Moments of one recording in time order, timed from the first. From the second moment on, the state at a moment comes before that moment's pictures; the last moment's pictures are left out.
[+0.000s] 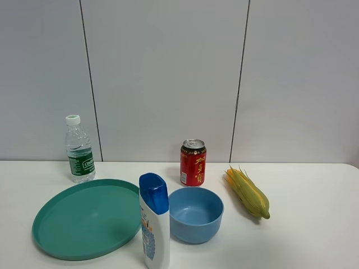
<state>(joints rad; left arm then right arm) 0.07 -0.01 -0.51 -0.01 1.05 0.06 0.33 0.55 -0.61 -0.12 0.67 0.06</state>
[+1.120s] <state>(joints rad) 0.07 -0.01 -0.51 -0.01 1.05 0.06 0.08 0.00 -0.54 -0.23 1.08 0.30</state>
